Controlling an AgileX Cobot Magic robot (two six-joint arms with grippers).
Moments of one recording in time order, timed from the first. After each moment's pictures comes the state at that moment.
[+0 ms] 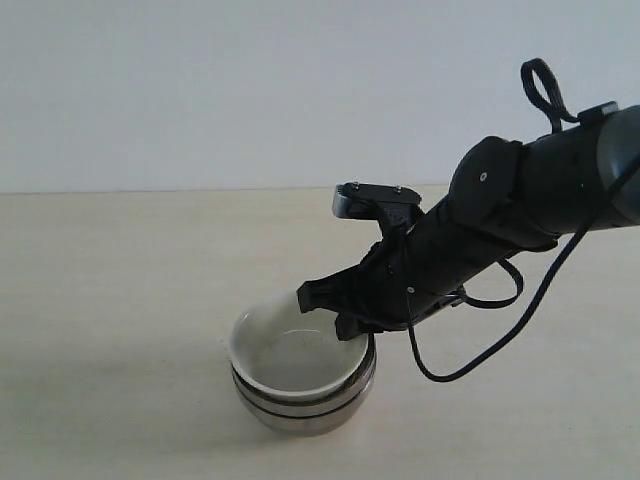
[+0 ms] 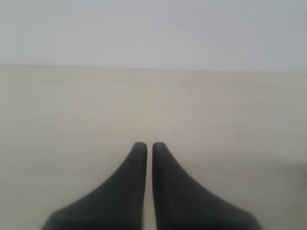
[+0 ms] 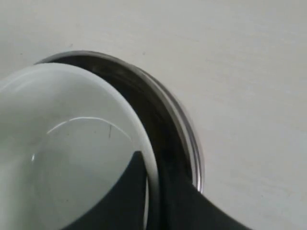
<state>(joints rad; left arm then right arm) 0.05 0.00 0.00 -0.13 0.29 0.11 0.56 1.82 -1.09 0.63 0.46 -0.31</state>
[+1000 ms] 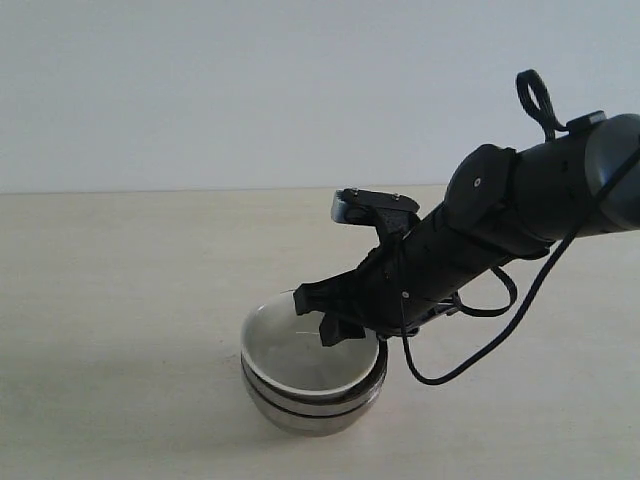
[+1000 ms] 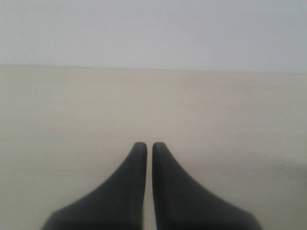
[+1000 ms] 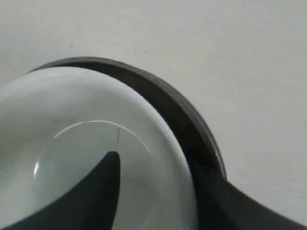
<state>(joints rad) 0.05 0.00 0.00 -0.13 0.29 0.11 0.56 1.85 -1.09 0.68 0.45 -0.32</state>
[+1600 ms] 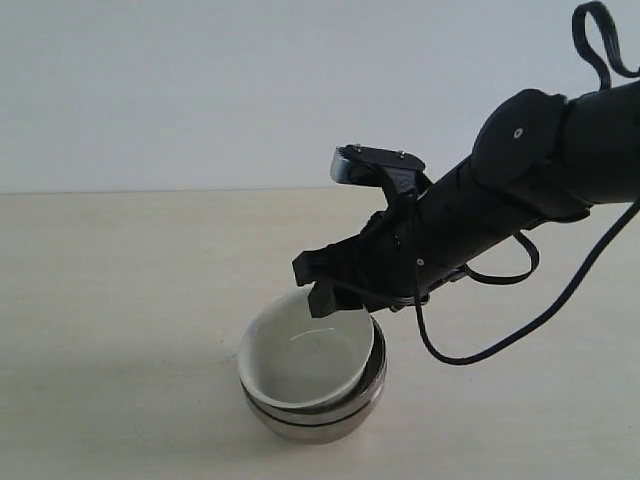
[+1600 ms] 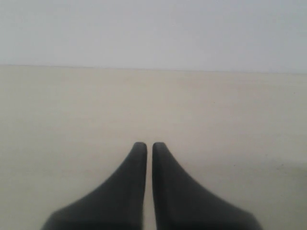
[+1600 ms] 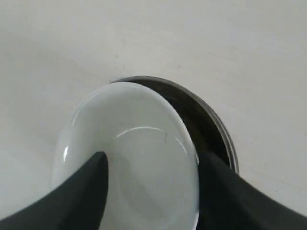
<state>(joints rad) 0.05 0.00 0.00 -0.13 0.29 0.11 0.56 1.72 -1.09 0.68 0.52 -0.36</state>
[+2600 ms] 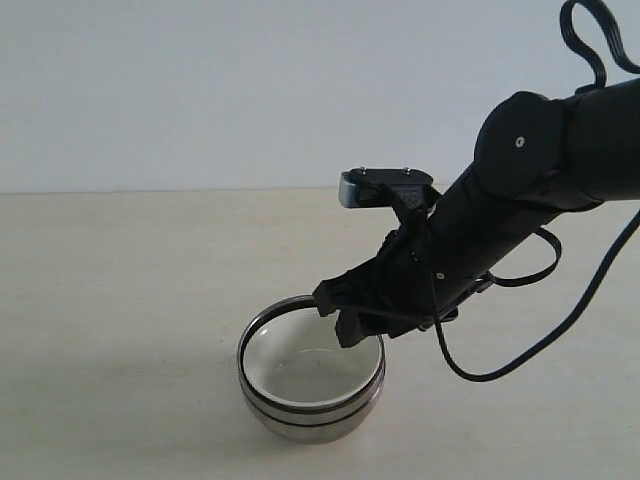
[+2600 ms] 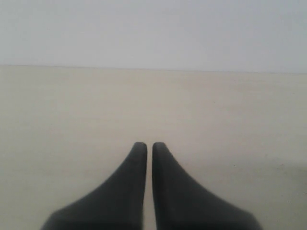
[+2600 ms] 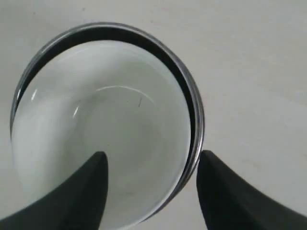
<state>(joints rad) 0.05 0.00 0.00 -0.13 0.29 0.11 0.56 1.71 -1.09 0.45 0.63 -0.21</state>
